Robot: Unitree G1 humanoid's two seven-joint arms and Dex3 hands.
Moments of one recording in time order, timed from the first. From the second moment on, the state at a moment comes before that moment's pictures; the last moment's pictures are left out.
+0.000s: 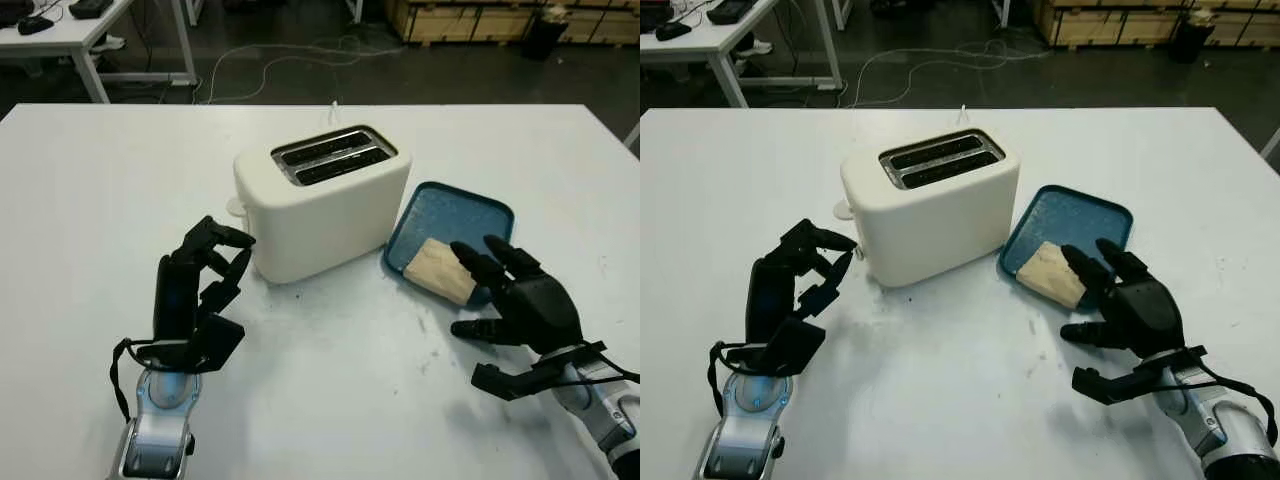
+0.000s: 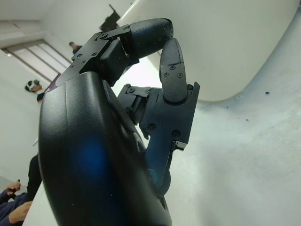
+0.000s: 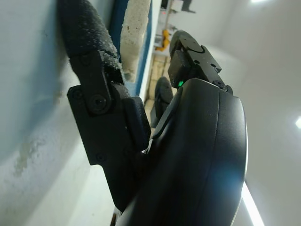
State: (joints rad) left arm 0.08 0.08 -0.04 -0.16 0.32 -0.22 0.17; right arm -0.08 -0.64 0.13 0.48 -0.88 -0.44 -0.49
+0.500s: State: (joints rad) left arm 0.08 0.08 -0.04 -0.17 0.32 -0.22 0.16; right arm -0.12 -0.65 0.22 0.48 -0.87 -0.38 -0.47
